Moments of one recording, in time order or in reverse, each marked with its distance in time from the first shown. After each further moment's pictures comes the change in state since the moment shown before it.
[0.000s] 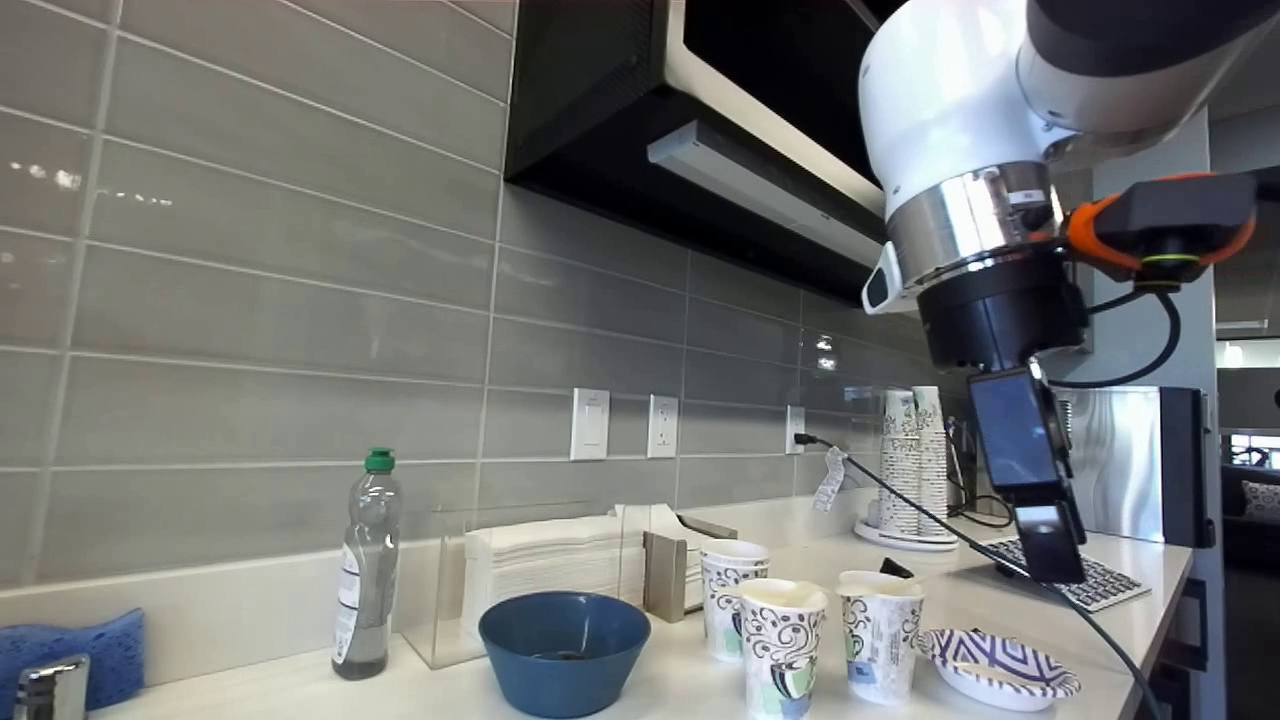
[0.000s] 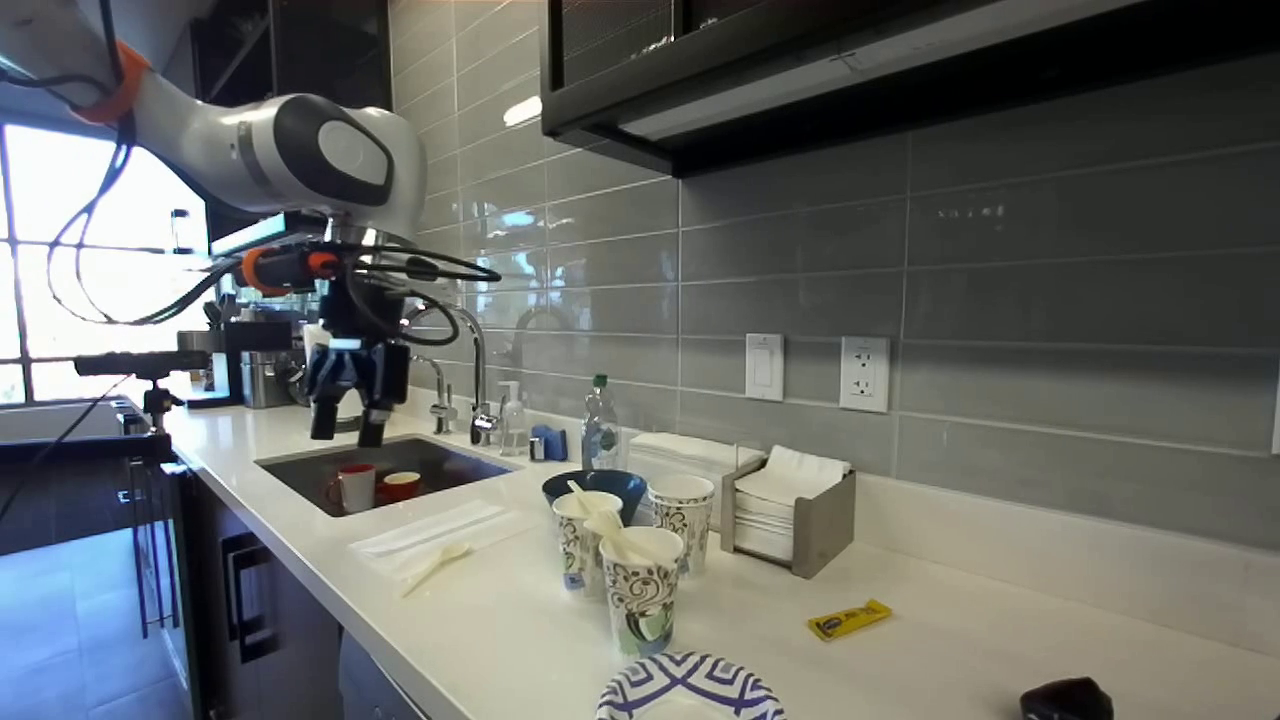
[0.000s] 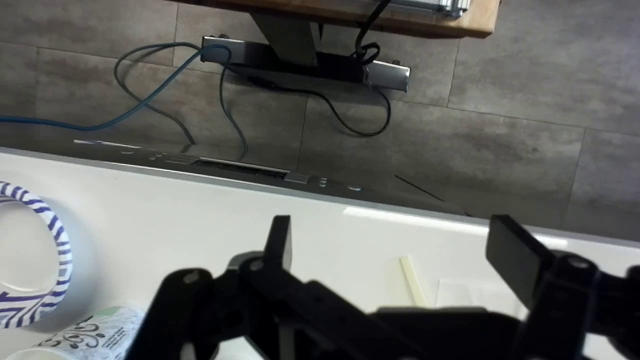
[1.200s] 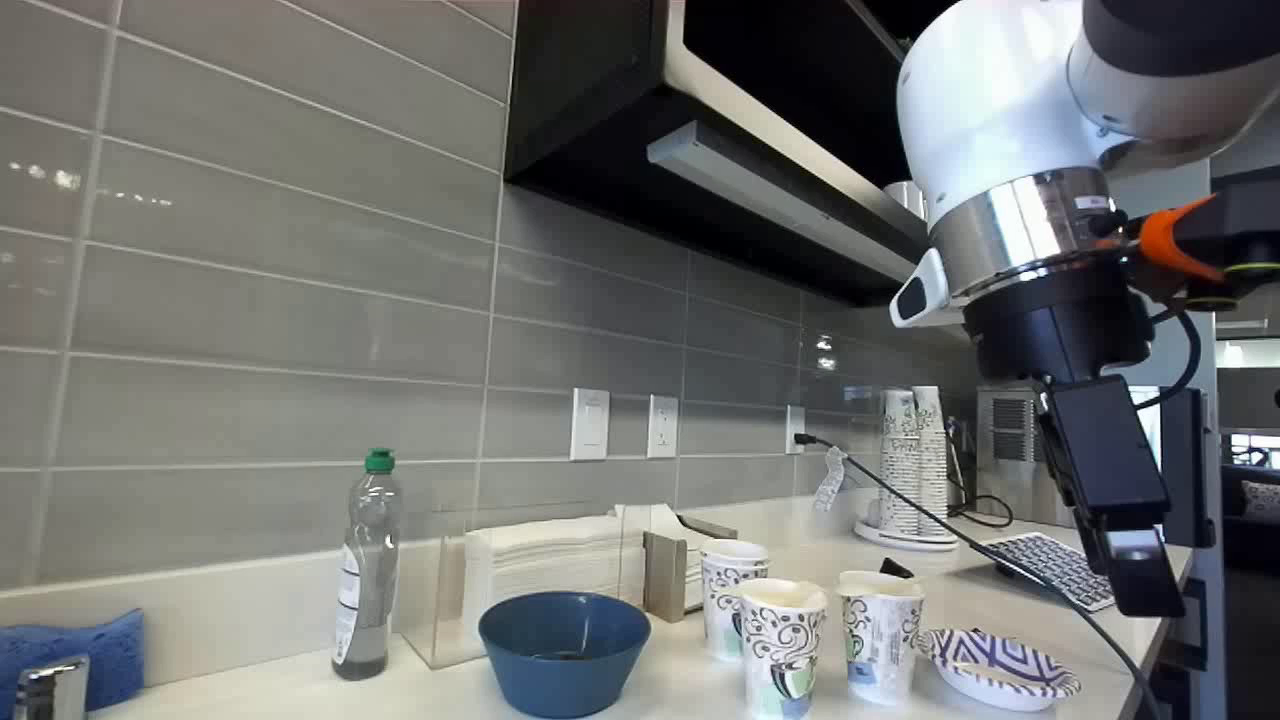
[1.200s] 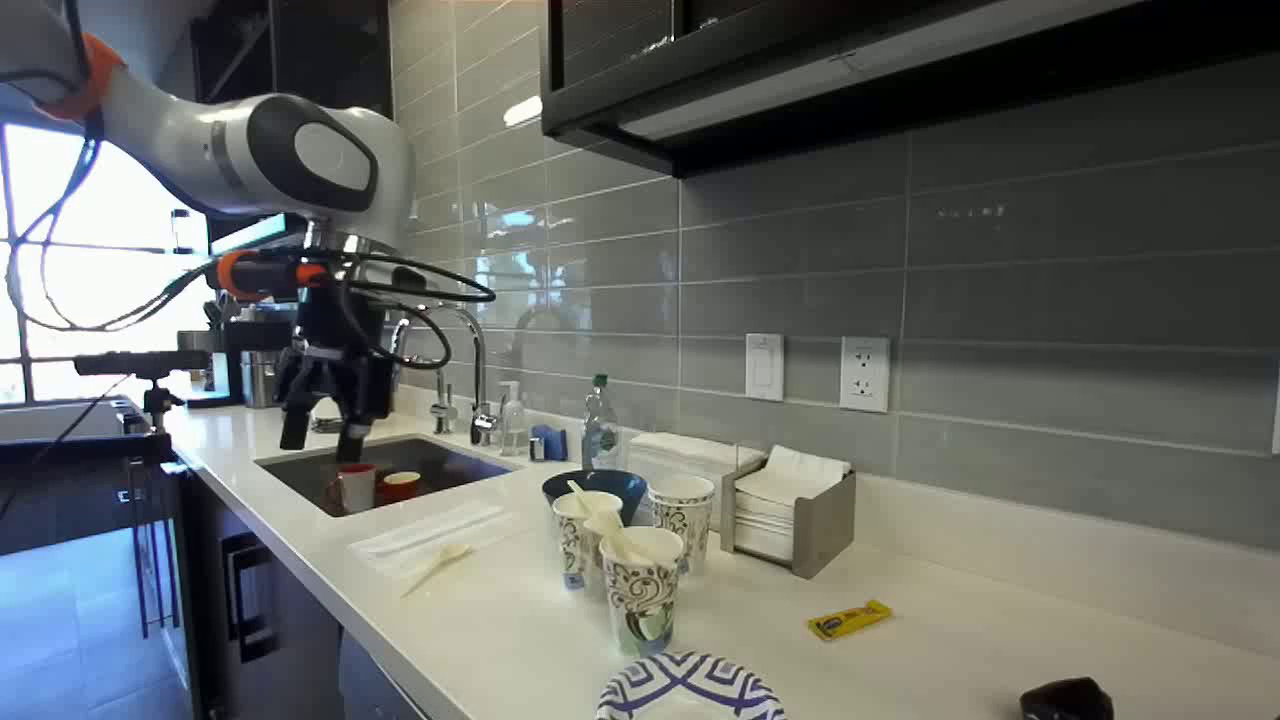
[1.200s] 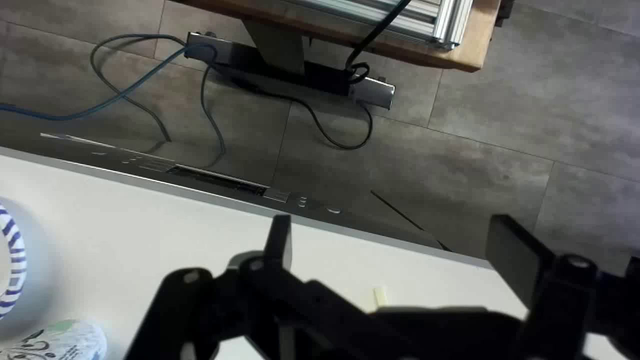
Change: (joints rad) arm 0.032 -0.076 -0.028 -0.082 0.042 0.000 -0.118
